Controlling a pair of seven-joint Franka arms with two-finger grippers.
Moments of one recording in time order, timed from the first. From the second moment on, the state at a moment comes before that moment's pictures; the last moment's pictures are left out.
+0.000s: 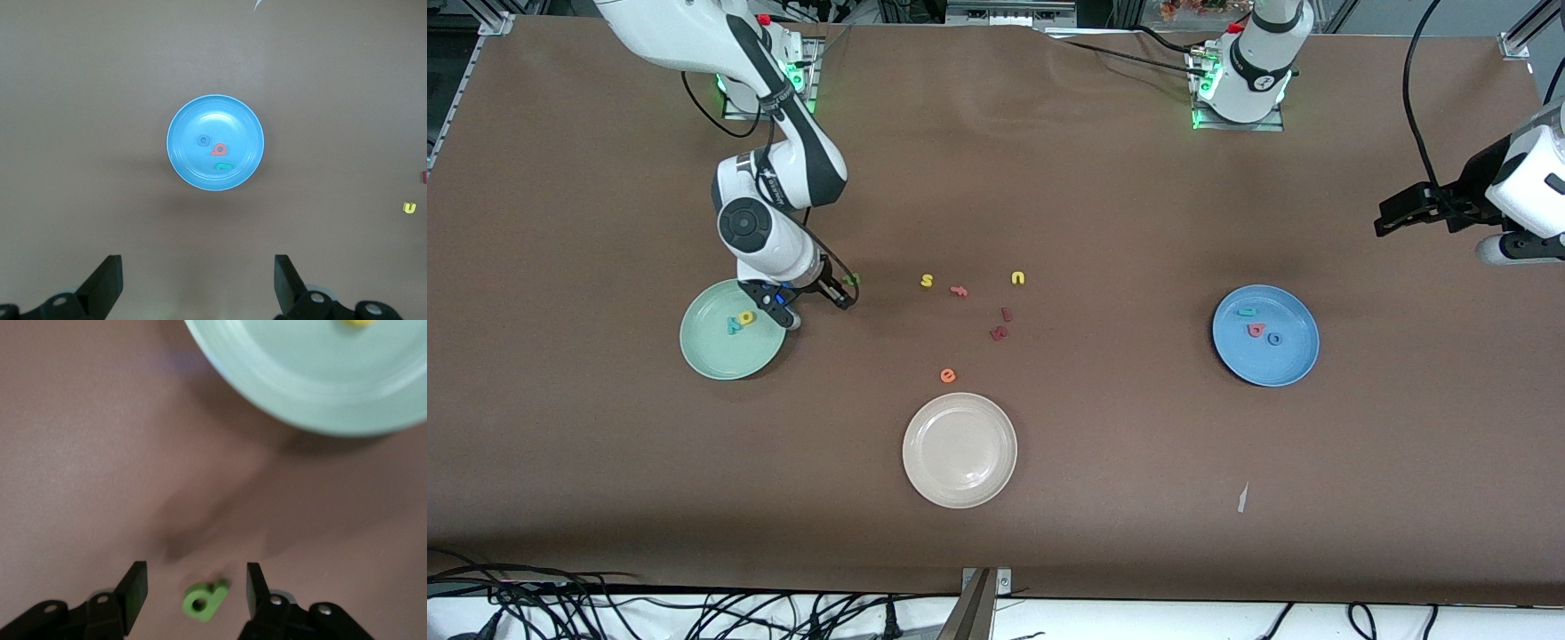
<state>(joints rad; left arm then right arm) 0.09 0.02 -0.08 -1.64 -0.04 1.55 -0.08 0.38 0.40 0.03 -2.18 0.09 2.49 1.11</state>
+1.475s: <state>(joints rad) 0.09 0.02 -0.08 -1.64 -0.04 1.55 -0.08 0.38 0.39 0.10 -2.30 0.09 2.66 1.24</state>
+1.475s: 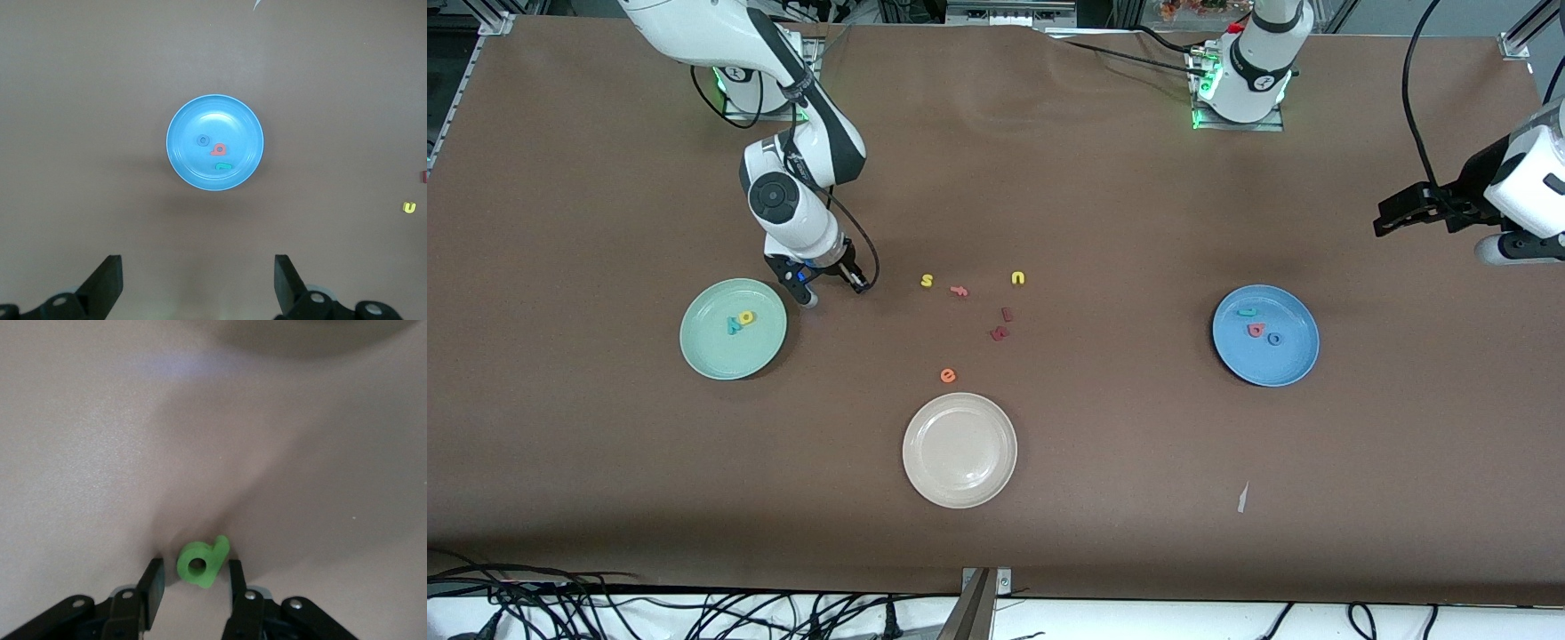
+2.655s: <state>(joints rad) 0.09 0.02 -0.09 -1.64 -0.04 1.55 -0.08 0.38 0.37 0.08 -2.34 0.09 2.68 1.14</state>
